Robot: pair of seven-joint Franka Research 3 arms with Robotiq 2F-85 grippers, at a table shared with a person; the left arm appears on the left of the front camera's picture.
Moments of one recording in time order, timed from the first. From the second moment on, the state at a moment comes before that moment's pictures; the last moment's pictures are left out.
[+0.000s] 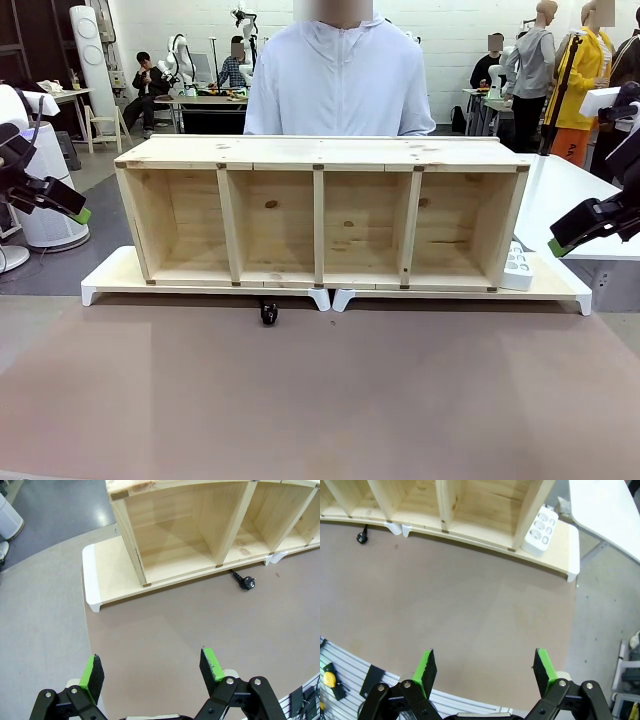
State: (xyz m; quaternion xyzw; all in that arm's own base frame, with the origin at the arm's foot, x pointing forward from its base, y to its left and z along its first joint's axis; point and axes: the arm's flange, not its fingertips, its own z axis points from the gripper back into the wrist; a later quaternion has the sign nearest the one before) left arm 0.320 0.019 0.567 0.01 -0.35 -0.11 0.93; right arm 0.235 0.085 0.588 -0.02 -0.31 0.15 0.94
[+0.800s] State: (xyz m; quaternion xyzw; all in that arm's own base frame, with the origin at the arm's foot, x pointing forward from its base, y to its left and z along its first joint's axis) left arm 0.320 0.019 0.567 0.01 -0.35 -0.11 0.93; right arm 0.235 0.085 0.588 -0.02 -0.31 0.15 0.94
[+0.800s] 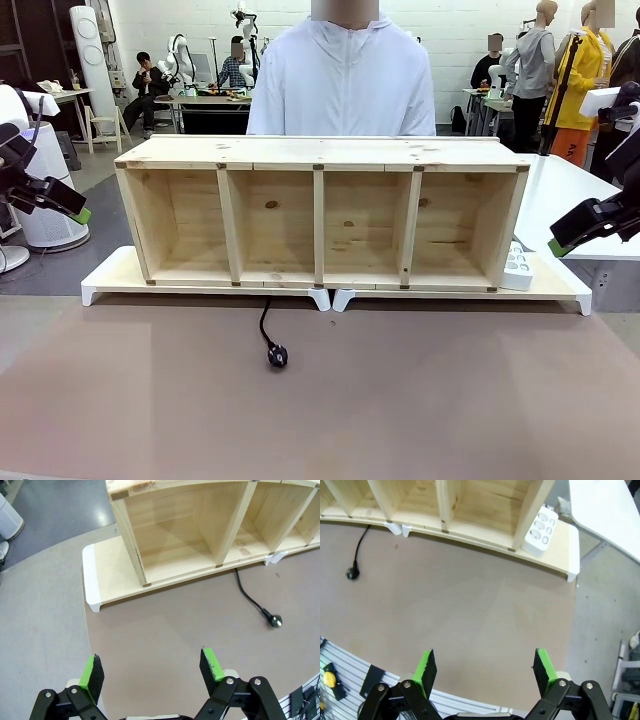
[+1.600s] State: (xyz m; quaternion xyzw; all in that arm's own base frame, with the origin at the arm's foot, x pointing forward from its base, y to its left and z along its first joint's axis) left arm 0.320 0.019 0.567 0.01 -0.35 -0.11 0.93; right arm 0.235 0.085 0.588 -0.02 -0.31 0.15 0.94
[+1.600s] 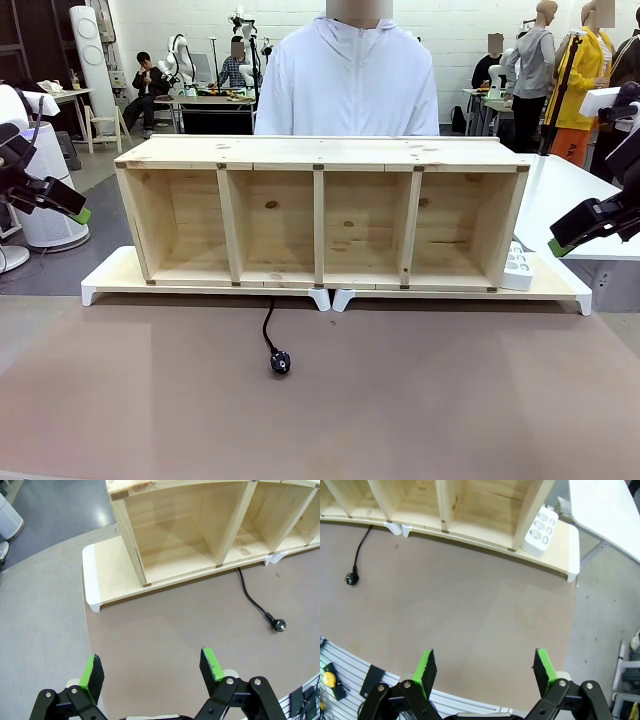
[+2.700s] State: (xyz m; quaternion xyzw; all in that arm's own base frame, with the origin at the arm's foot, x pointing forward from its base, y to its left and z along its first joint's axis) left arm 0.320 0.018 0.567 0.01 -0.35 -0.11 0.93; right arm 0.291 0.143 0.604 -0.04 -0.25 0.23 0.94
